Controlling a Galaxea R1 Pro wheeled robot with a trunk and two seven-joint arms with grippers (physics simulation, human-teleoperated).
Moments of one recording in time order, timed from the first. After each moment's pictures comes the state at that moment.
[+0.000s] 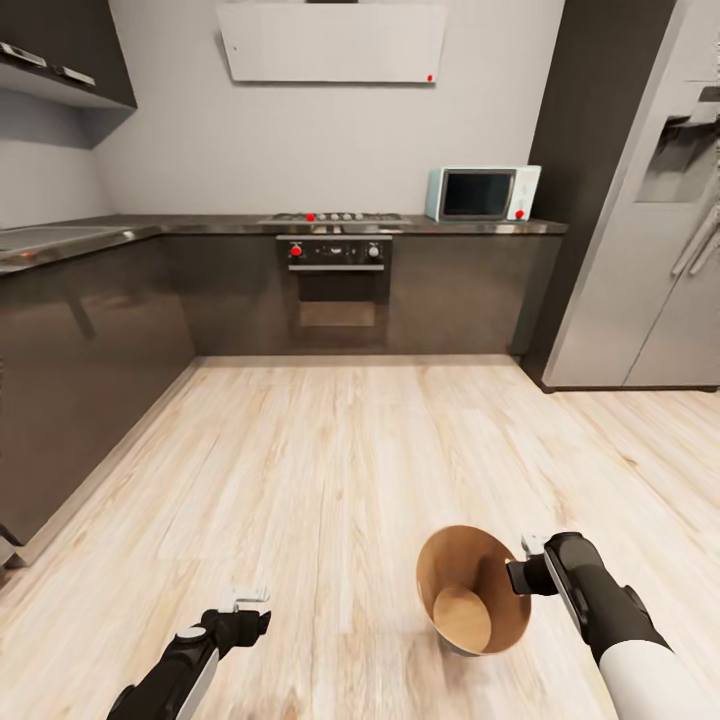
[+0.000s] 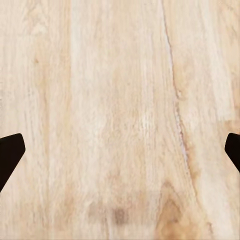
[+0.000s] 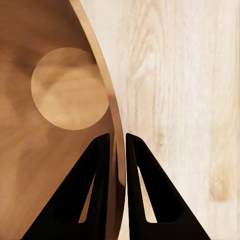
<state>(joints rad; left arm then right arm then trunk) -0.40 0.02 -0.01 -0.65 -0.01 0.26 -0.06 -0.58 -0.13 -0.14 -0.84 0.27 0.92 0.30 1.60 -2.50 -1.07</state>
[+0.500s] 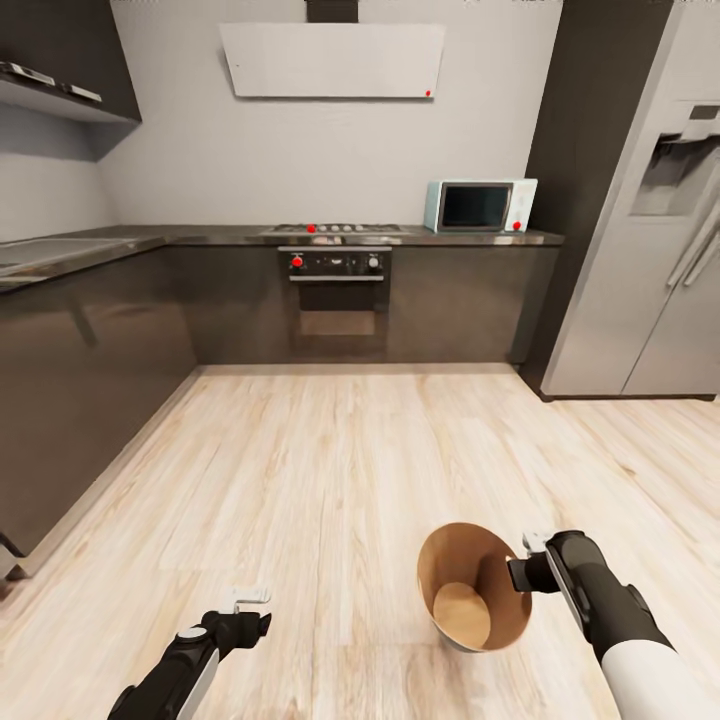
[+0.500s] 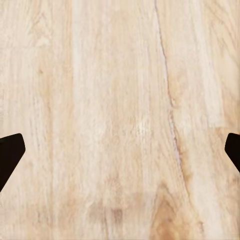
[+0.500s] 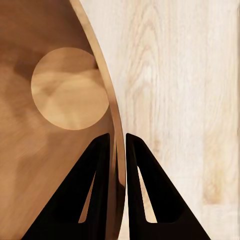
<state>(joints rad) -0.41 0.02 -0.01 -0.65 -0.01 0.27 -0.06 -0.58 -0.14 -0.14 -0.85 0.27 0.91 0.31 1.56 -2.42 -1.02</state>
